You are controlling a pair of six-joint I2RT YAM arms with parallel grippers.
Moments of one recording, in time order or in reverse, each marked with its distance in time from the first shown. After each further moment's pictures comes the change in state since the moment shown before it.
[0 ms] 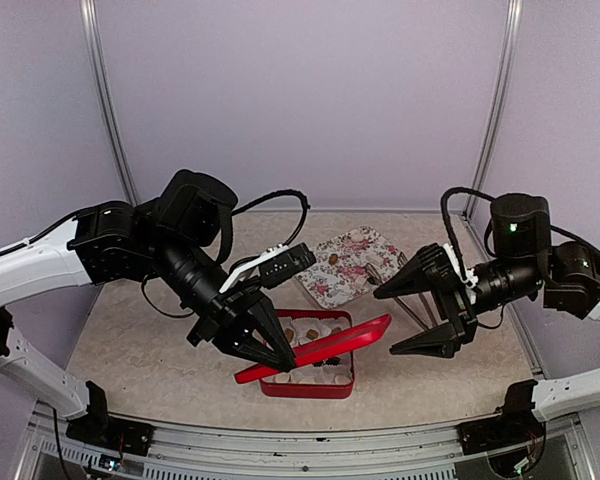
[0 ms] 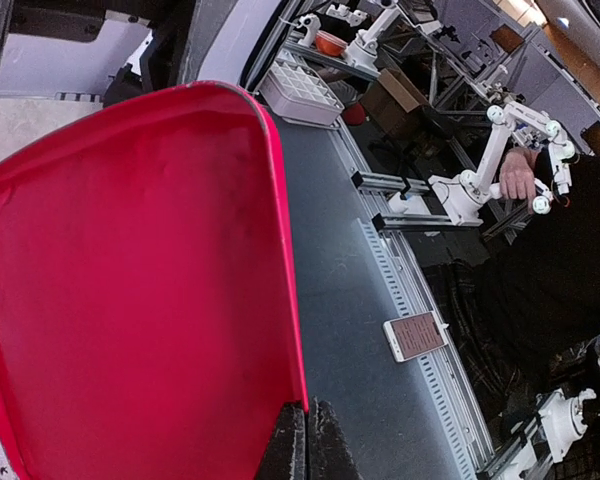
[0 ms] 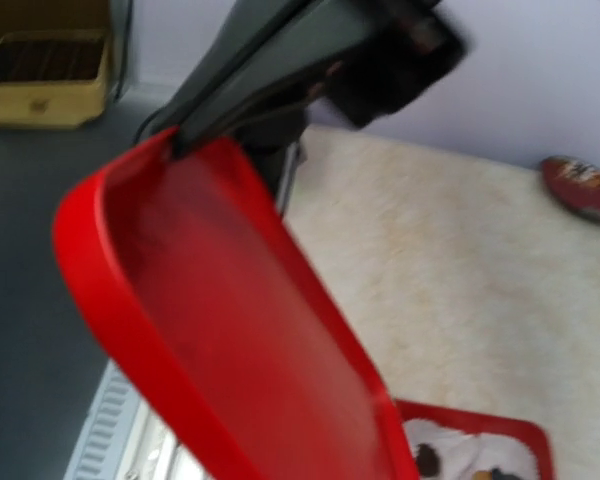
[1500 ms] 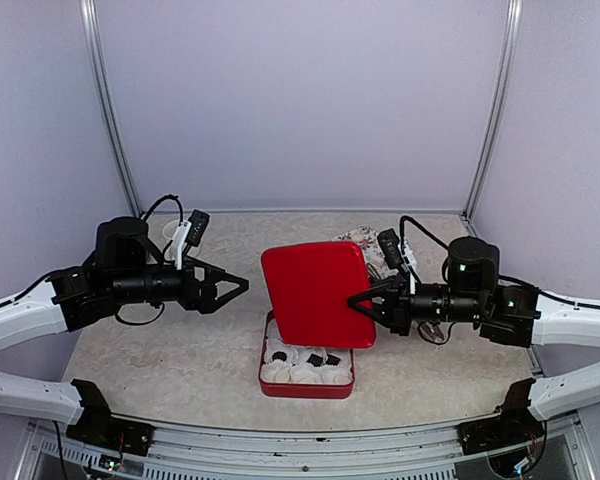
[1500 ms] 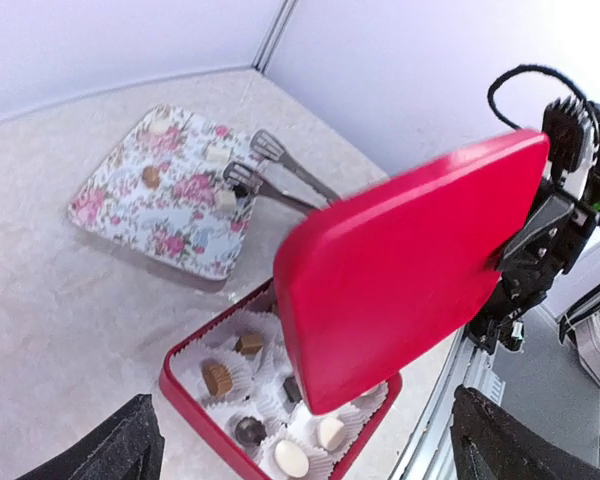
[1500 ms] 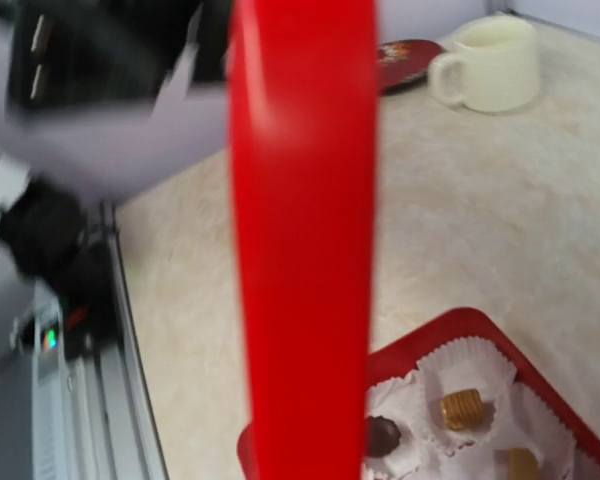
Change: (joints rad) left arm 0.405 -0.386 -0.631 0.563 -0.594 -0.349; right arm -0.076 0.125 -0.366 0.619 0.277 0.640
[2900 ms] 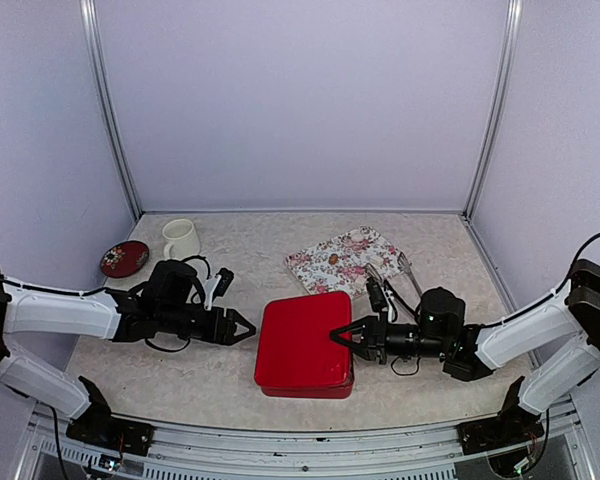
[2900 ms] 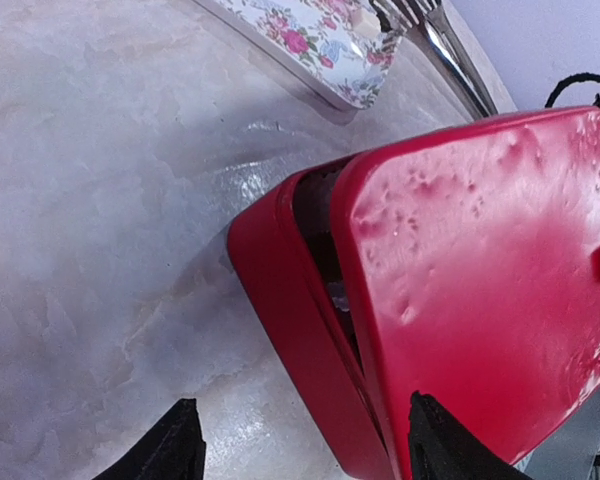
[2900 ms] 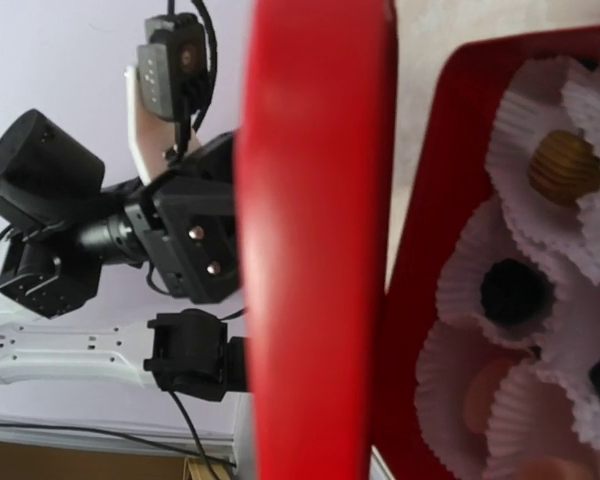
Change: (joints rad) left arm 0.040 0.331 -0.216 0.193 0.000 -0.155; right arm -0.009 0.441 -0.299 0.820 -0.067 0.996
